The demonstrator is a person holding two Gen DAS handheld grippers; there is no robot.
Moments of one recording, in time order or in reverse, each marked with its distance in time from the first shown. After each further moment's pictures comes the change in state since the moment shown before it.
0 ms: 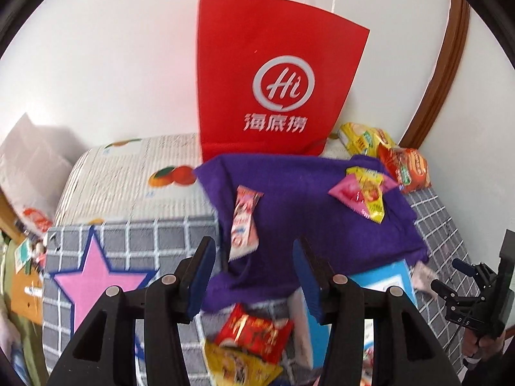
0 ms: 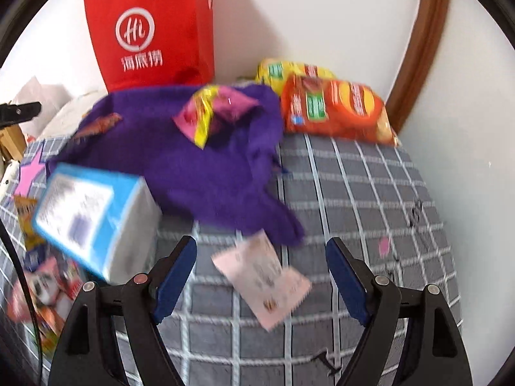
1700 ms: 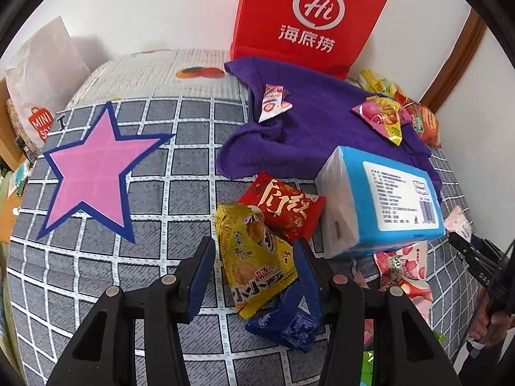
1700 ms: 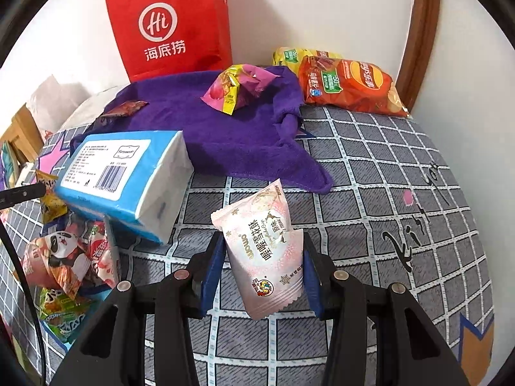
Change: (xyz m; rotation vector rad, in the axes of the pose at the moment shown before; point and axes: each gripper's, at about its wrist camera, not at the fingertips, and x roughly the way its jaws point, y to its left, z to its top) left arm 0.009 0.024 -0.109 -0.124 0.156 -0.007; right arm -0.018 0.020 -0.045 0.026 -0.023 0.070
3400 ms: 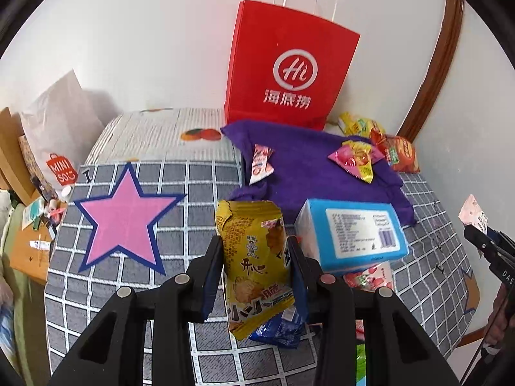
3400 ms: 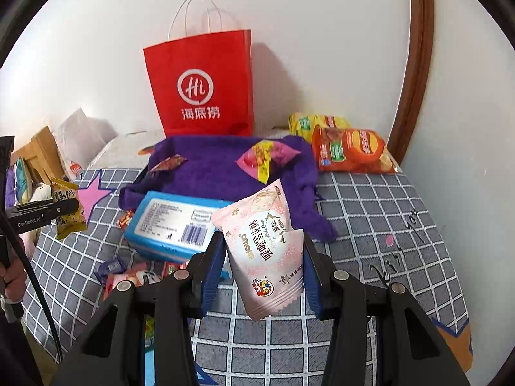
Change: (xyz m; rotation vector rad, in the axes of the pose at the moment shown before) left arm -0.080 -0.007 0.016 0.053 -0.192 -0.011; right arm -0.099 0.045 0.022 -0.003 -0.177 0.010
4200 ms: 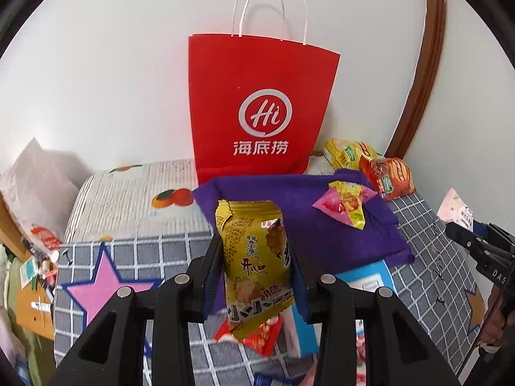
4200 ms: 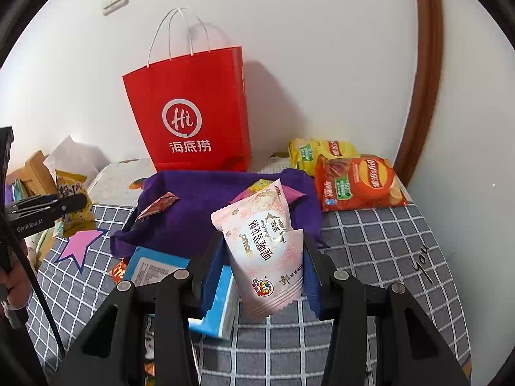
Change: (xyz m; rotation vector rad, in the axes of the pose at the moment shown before) left arm 0.034 -0.042 0.088 0.121 -0.066 -0.019; right arm 0.042 -0.009 0.064 0.029 -0.028 0.016
